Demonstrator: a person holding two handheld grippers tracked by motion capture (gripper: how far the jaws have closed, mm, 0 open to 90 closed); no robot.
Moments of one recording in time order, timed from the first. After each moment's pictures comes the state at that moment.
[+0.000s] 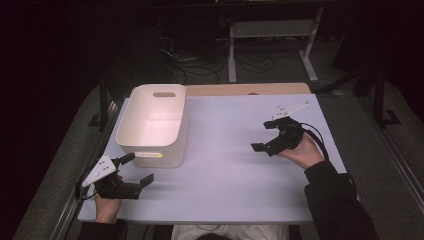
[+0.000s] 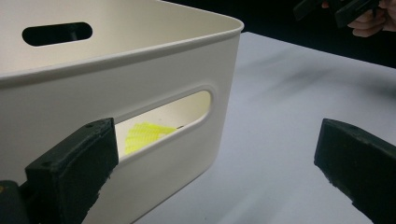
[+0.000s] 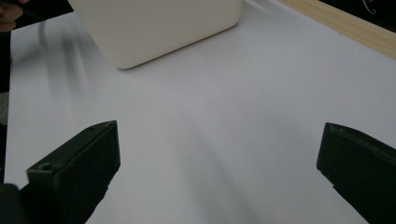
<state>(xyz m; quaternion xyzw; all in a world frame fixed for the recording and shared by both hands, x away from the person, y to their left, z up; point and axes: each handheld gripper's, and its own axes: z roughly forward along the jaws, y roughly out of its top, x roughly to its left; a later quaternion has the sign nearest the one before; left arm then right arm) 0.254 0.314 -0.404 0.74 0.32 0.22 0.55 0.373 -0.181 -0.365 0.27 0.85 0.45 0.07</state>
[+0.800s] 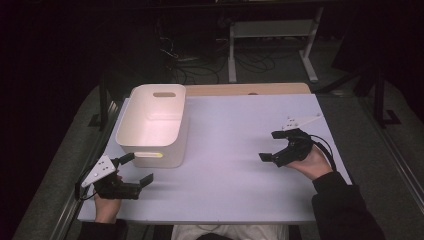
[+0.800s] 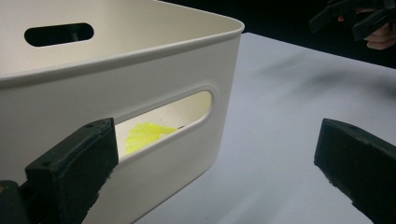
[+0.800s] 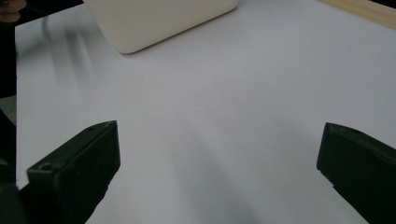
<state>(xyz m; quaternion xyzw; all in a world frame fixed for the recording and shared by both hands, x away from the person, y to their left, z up) 0.253 0.315 -0.404 0.74 0.32 0.22 0.55 0.348 -0.202 -0.384 0.29 0.84 0.46 0.07</state>
